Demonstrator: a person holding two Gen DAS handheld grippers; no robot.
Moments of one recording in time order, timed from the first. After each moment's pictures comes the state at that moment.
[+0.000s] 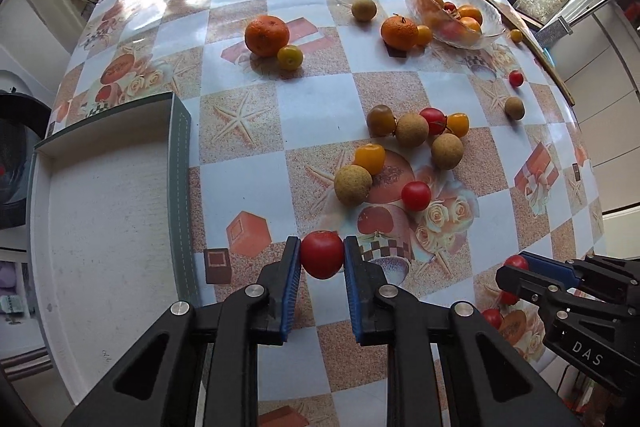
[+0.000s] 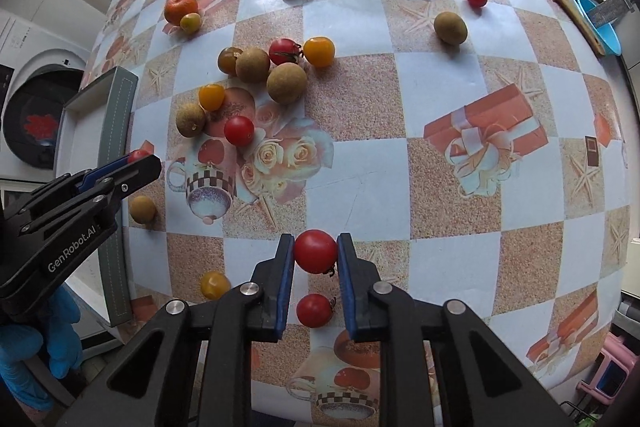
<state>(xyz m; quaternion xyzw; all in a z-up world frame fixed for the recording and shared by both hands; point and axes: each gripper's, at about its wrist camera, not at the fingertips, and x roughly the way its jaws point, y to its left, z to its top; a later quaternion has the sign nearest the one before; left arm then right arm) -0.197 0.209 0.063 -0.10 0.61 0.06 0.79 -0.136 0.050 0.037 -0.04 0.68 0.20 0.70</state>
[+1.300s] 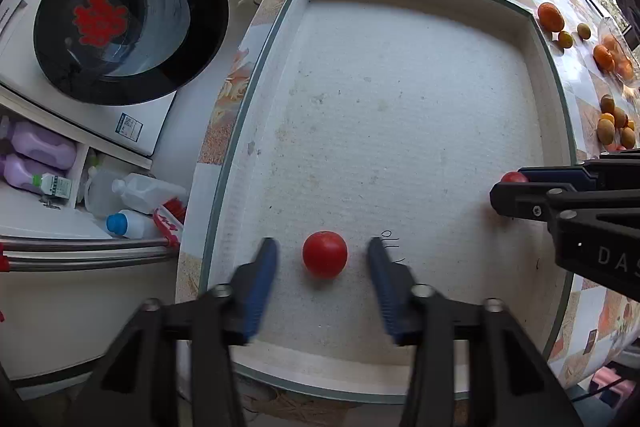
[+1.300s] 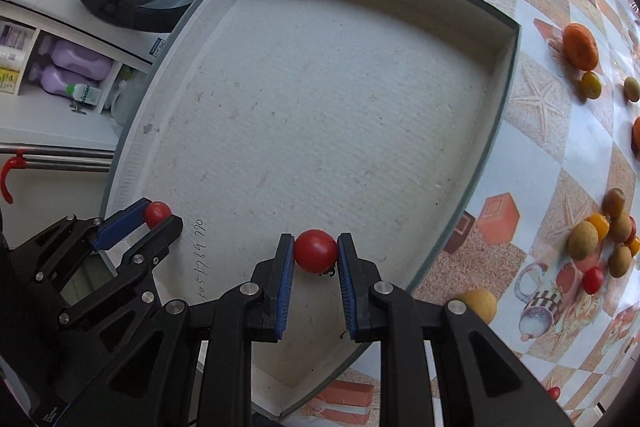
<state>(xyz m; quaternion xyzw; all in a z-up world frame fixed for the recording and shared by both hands) -0.358 0.381 0.027 -0.14 0.61 0.25 0.74 -0.227 0.325 0.010 -0.23 0.67 0.38 0.60</state>
